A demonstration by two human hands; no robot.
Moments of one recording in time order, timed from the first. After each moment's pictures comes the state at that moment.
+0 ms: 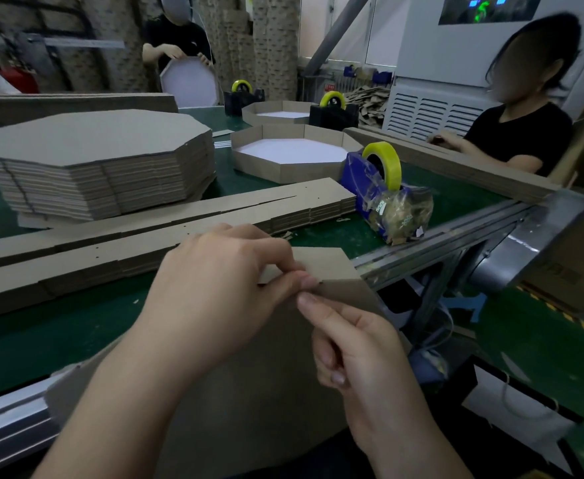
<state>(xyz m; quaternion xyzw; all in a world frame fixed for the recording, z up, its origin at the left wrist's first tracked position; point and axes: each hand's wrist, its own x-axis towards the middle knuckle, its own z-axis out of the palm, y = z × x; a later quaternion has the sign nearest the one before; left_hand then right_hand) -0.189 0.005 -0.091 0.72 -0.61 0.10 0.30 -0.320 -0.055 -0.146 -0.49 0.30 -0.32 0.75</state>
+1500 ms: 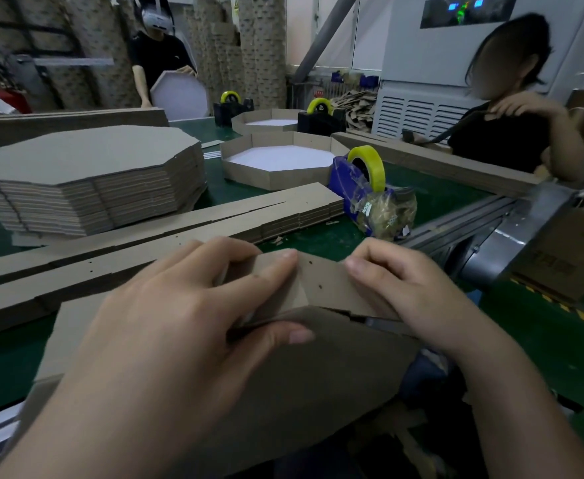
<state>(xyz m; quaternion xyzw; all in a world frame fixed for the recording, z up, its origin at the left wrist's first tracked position) -0.208 0.048 -0.083 0.69 -0.65 0.19 0.26 -0.369 -0.132 -0.118 -0.85 0.22 -0.27 0.39</state>
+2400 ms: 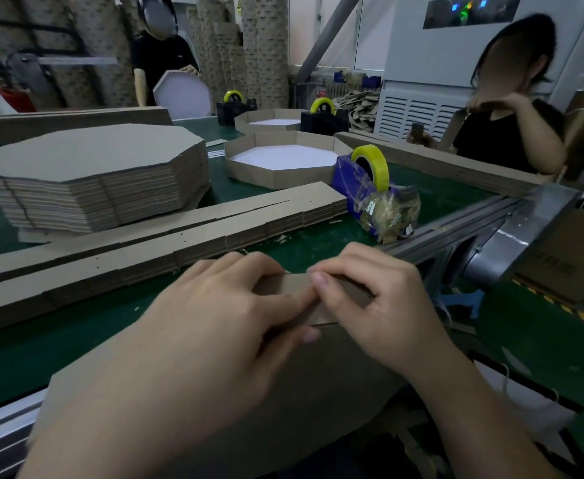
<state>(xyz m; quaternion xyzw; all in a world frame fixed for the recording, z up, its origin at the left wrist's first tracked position) -0.207 0.039 -0.085 0.68 -0.71 0.14 0.16 -0.341 -0.109 -0.136 -0.86 0.13 -0.46 0.19</state>
